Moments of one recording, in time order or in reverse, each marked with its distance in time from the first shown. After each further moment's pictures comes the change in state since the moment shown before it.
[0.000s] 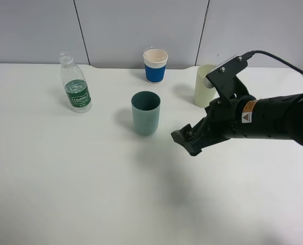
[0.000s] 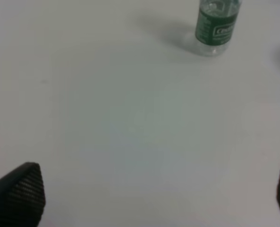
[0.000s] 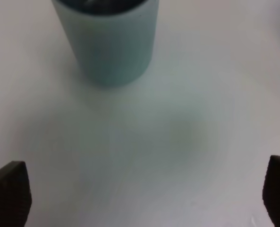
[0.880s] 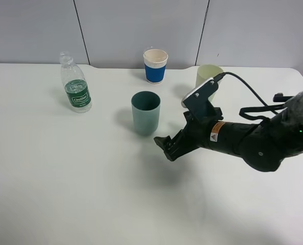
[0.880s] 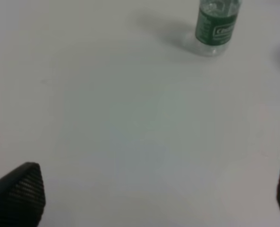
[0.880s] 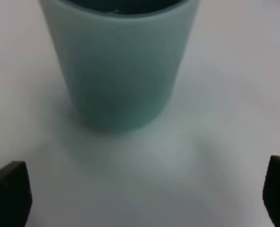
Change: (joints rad) left arm 0.000 0.000 0.000 0.000 0.001 0.000; right arm 0.000 0.423 0.008 -0.054 -0.594 -0.066
